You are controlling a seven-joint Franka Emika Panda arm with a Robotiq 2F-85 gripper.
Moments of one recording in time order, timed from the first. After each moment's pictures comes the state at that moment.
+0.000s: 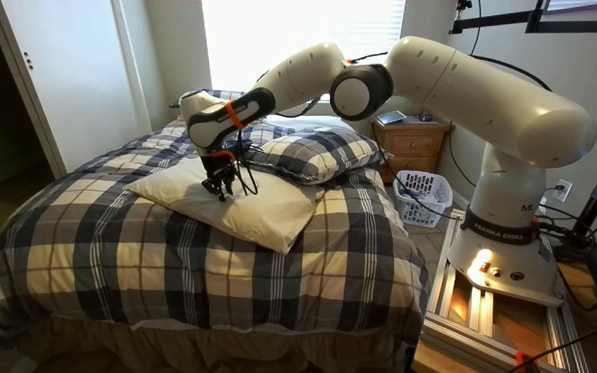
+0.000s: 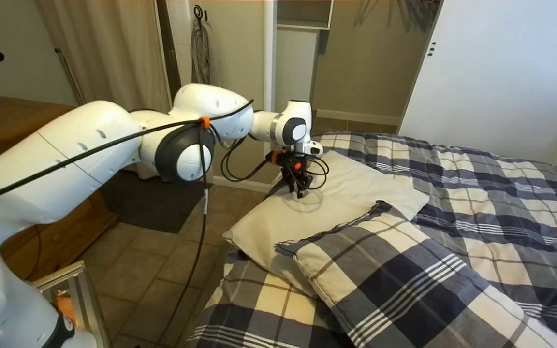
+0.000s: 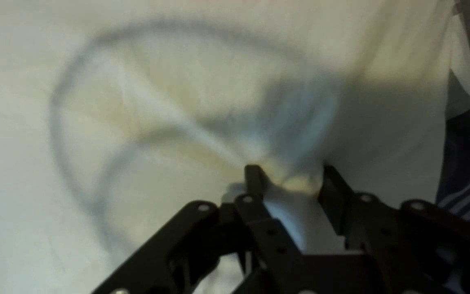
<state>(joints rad) 0.17 1.17 -0.02 -0.85 -0.16 1.93 0.18</state>
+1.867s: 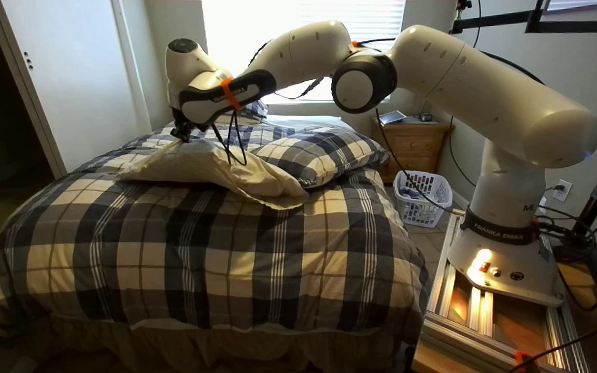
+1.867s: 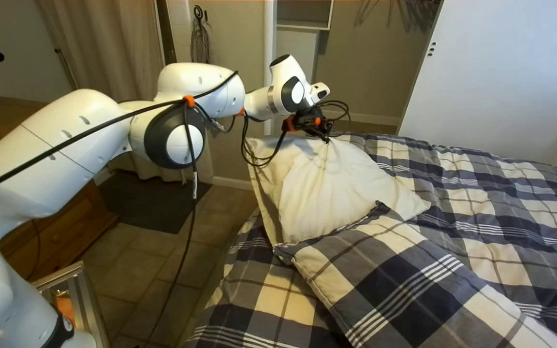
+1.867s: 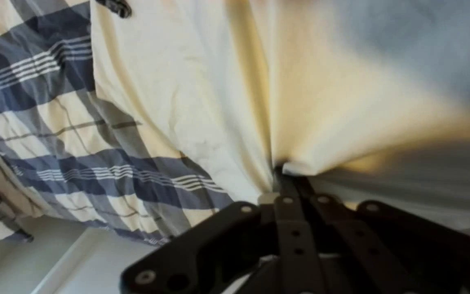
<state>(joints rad) 0.24 1.10 -0.13 -0.75 -0.37 2.34 0.08</state>
